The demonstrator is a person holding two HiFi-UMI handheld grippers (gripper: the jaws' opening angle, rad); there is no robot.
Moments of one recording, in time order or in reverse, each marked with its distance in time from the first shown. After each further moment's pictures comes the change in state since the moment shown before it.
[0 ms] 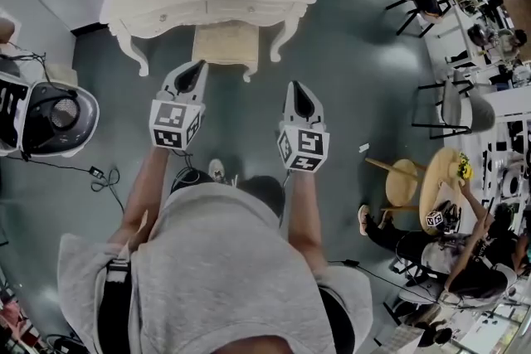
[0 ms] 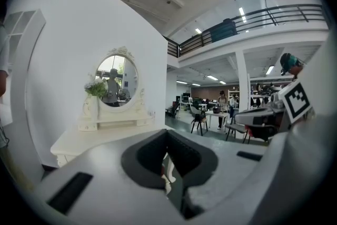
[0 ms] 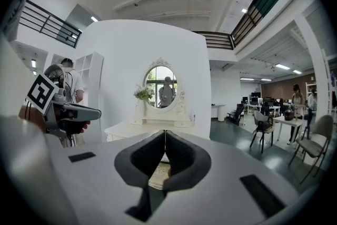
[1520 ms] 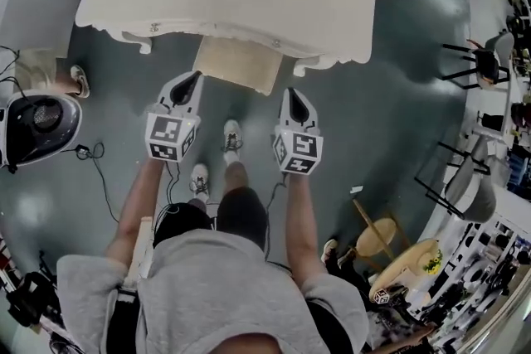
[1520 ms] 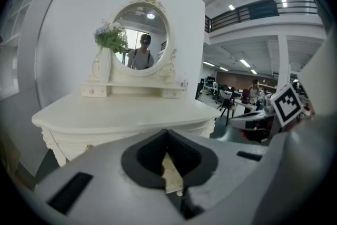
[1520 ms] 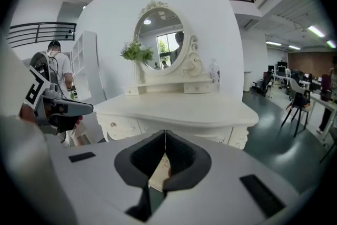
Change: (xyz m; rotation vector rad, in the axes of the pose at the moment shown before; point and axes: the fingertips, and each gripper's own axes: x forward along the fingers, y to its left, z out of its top) left arm 0.253 0.147 -0.118 -0.165 0.244 0.215; right arm 0.356 -0.064 -0.135 0.054 0.313 0.257
